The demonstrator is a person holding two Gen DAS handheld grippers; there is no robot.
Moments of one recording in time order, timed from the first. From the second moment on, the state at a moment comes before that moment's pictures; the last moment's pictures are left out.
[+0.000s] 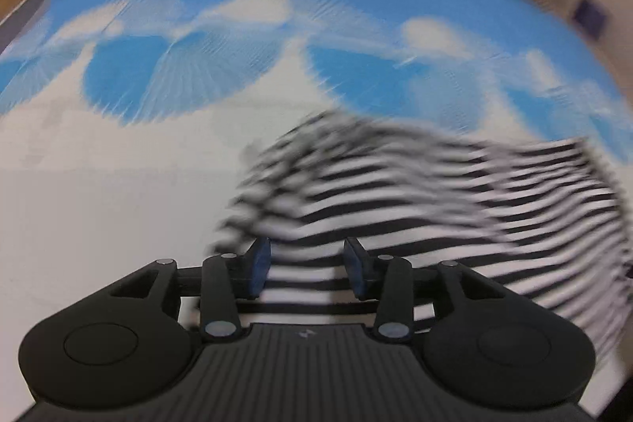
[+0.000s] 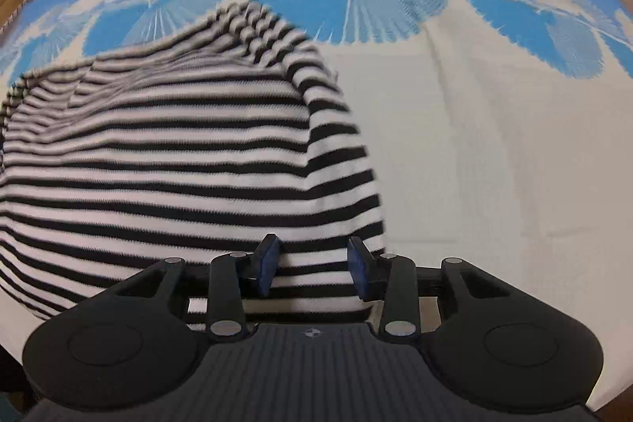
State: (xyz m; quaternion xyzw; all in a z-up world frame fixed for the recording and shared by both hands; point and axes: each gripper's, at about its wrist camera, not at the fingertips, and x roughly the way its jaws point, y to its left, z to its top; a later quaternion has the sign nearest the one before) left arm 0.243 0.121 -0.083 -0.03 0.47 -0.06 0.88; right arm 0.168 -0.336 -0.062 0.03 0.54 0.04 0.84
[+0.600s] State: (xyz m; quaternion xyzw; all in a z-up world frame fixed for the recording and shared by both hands) left arm 0.176 0.088 -0.082 0.04 0.51 -0.15 0.85; right arm 0.140 -0.334 -0.059 -0.02 0.54 0.06 0.84
